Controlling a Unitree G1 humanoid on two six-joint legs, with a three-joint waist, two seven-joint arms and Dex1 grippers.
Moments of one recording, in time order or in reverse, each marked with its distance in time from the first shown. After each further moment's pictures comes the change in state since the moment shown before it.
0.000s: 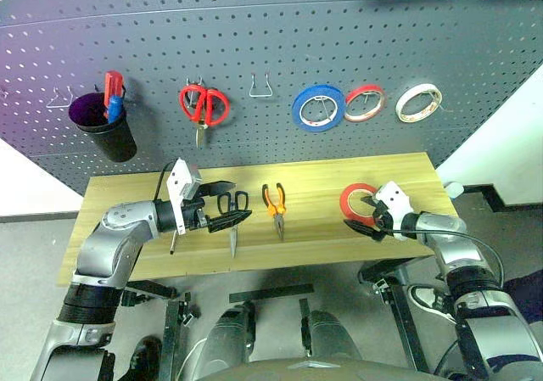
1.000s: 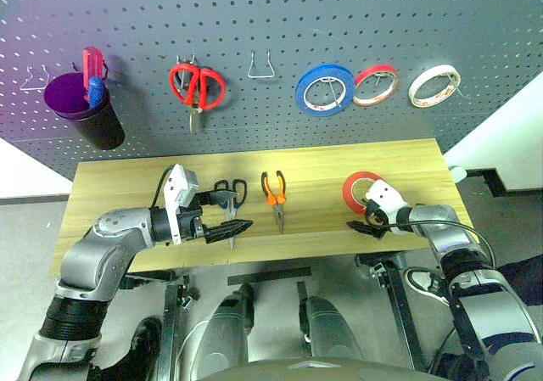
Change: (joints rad) left arm 0.060 0.081 0.011 -0.160 -0.126 0.116 0.004; right arm -0.134 0.010 0.095 0.216 -0.141 -0.047 -0.052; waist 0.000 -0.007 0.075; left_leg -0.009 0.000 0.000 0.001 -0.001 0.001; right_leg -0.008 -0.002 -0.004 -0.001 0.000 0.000
